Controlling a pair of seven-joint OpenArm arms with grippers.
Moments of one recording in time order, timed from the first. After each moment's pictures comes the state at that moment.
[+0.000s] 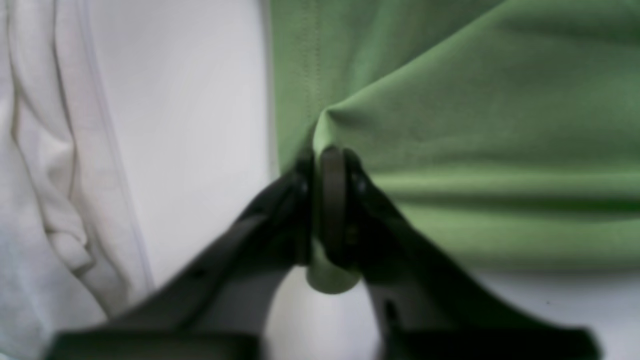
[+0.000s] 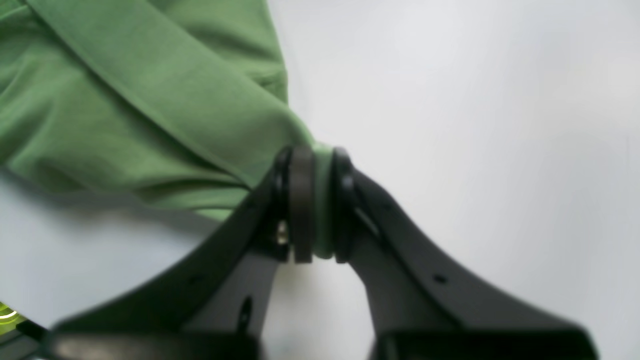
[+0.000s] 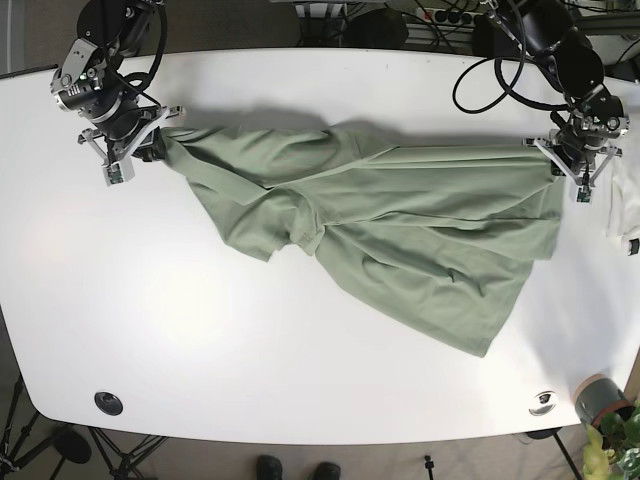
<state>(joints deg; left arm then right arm) 2.2 -9.9 -43.3 83.9 4.4 -40.4 43.3 -14.5 2.2 34.3 106.9 18.9 40.1 -58.1</state>
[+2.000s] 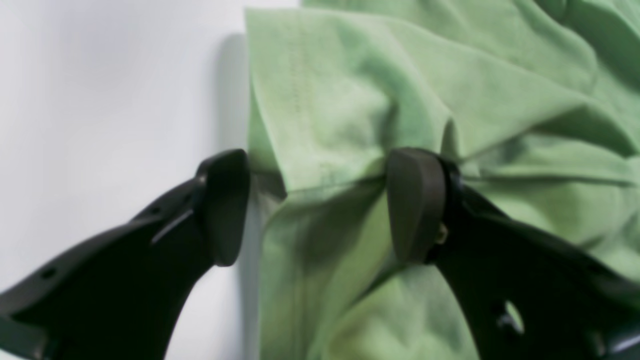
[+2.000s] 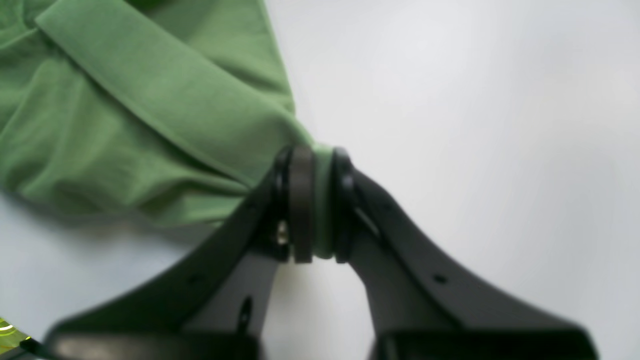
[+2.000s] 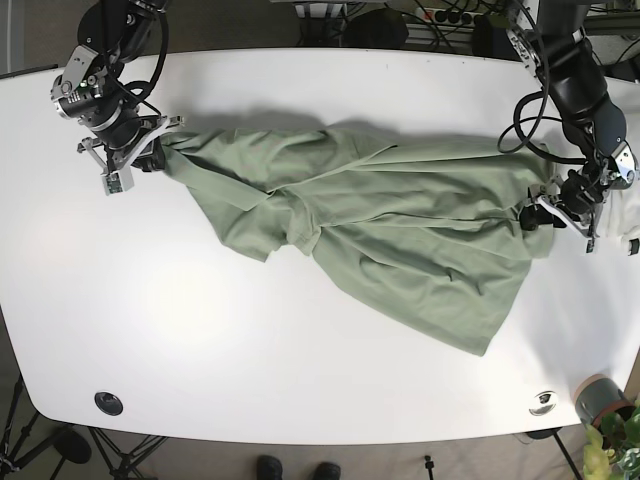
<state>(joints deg) -12.9 -21.0 -33.3 56.2 -16.8 -39.9 42.0 -12.5 1.9 34.0 107.0 18.5 40.1 -58.2</state>
